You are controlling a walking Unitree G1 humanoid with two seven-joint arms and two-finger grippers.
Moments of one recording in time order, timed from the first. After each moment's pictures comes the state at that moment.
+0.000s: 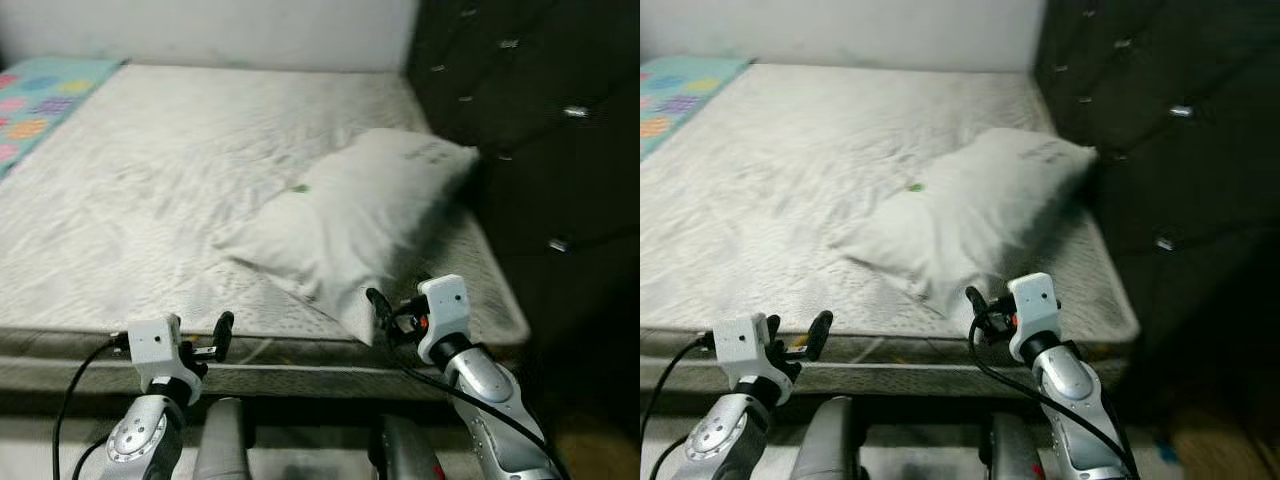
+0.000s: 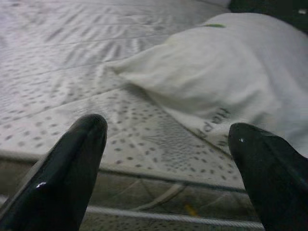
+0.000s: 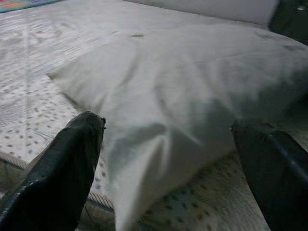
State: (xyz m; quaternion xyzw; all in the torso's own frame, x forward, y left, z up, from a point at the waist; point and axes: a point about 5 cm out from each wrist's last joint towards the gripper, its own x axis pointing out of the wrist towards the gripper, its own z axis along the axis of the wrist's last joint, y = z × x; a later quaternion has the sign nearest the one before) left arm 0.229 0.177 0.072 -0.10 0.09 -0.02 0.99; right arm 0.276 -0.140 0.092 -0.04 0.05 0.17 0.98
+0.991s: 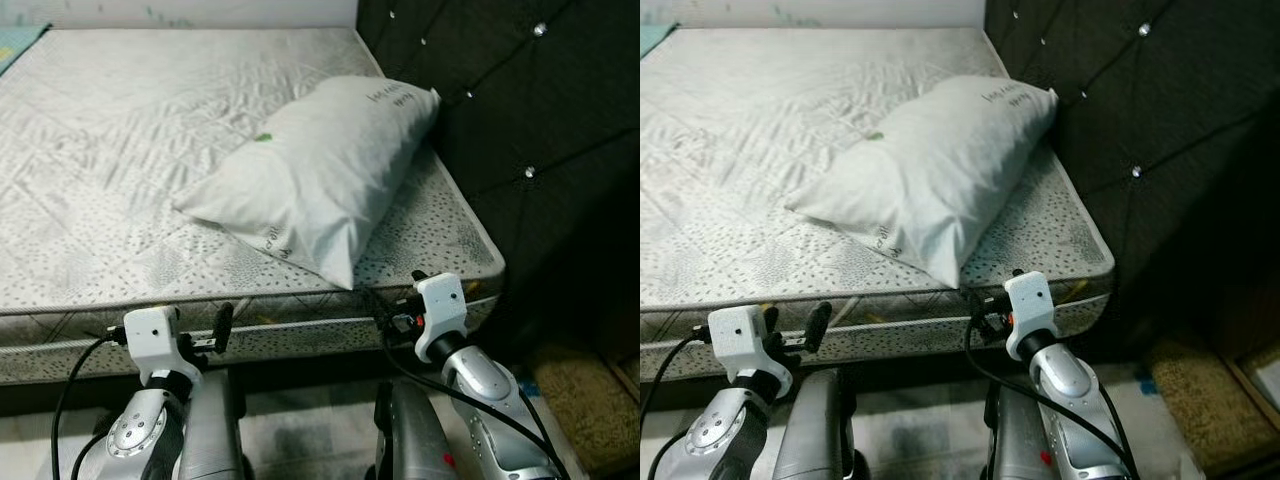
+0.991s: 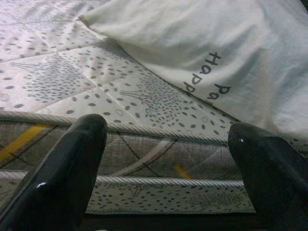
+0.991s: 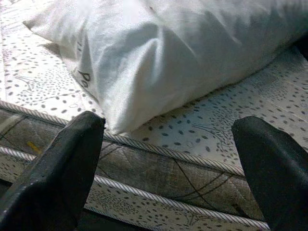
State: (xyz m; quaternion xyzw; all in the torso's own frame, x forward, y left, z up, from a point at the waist) left arm 0.232 0.175 0.081 -0.12 0.08 -0.01 0.99; right arm 0.278 -0.136 0.094 -0.05 0.04 0.19 0.98
